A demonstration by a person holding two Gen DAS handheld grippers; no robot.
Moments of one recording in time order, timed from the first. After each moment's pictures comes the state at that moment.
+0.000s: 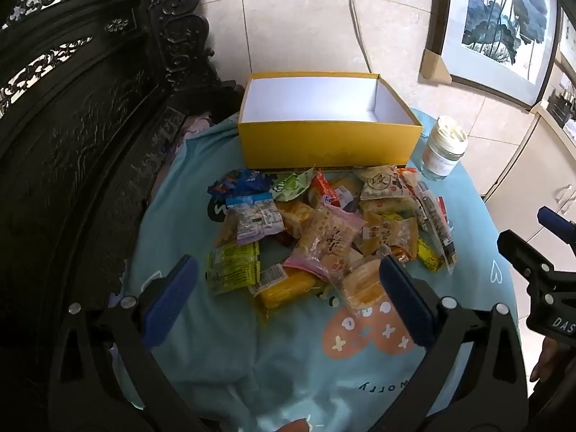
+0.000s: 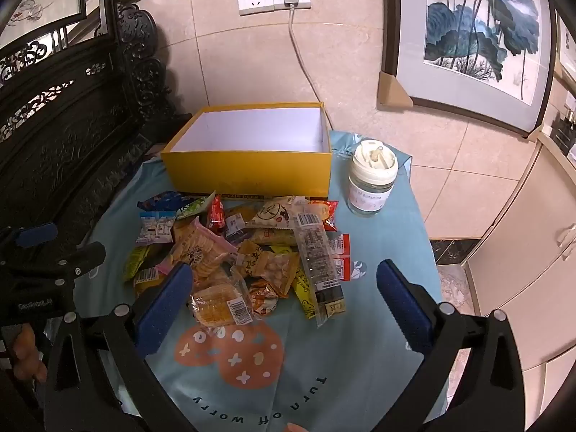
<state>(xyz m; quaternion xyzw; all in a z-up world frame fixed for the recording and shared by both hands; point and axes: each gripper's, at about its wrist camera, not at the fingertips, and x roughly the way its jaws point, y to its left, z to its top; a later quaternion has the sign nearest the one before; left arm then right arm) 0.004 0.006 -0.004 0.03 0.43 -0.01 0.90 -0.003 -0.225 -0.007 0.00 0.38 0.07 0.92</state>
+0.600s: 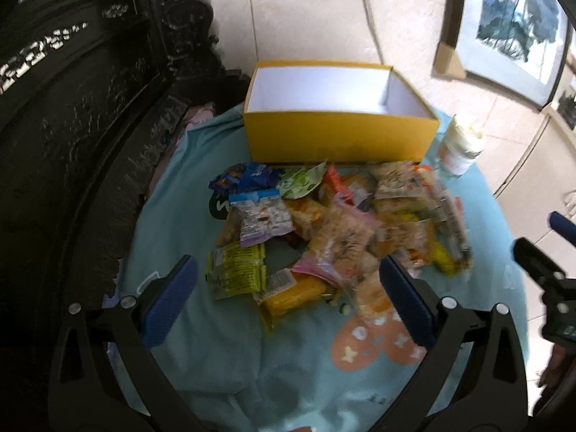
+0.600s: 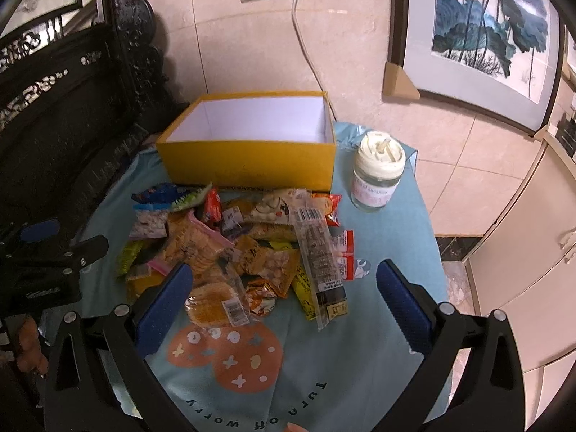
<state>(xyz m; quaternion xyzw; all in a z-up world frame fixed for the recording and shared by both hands) 0.030 0.015 -0.036 0.03 0.45 0.00 0.89 0.014 -0.222 -0.031 -0.01 0.40 0.06 0.91</state>
